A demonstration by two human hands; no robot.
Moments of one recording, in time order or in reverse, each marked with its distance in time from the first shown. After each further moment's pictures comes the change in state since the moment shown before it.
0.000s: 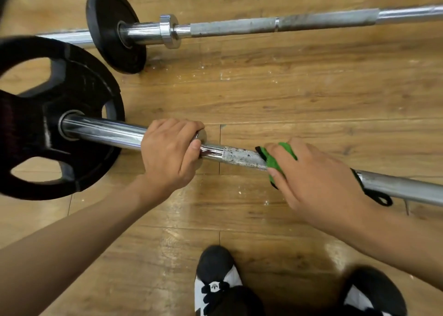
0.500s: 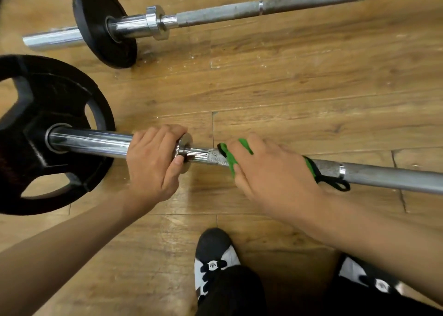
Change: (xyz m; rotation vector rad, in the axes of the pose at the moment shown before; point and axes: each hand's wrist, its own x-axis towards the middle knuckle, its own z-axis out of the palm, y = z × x) left_hand -0.041 0.012 -0.023 0.011 -0.077 0.031; right_hand -0.005 -0.048 0.012 -0.036 -0.004 0.003
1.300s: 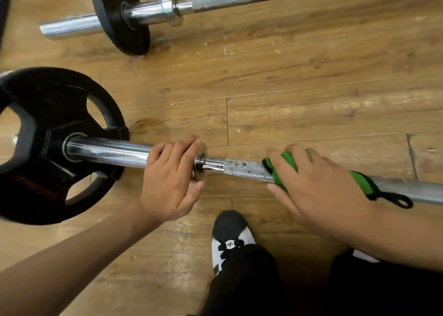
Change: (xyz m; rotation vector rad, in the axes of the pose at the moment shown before) left_hand -0.054 0.012 -0.030 -0.024 -0.227 0.091; right_hand -0.060 0.008 0.011 -0.068 0.064 -0.081
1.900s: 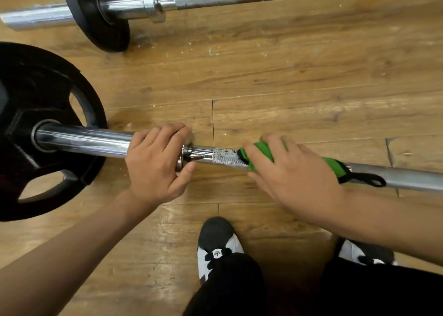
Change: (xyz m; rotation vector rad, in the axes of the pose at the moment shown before) left_hand 0.034 -0.014 0.019 0.094 0.239 -0.007; right_hand 0.031 0.005 0.010 -0.047 0.122 -0.050
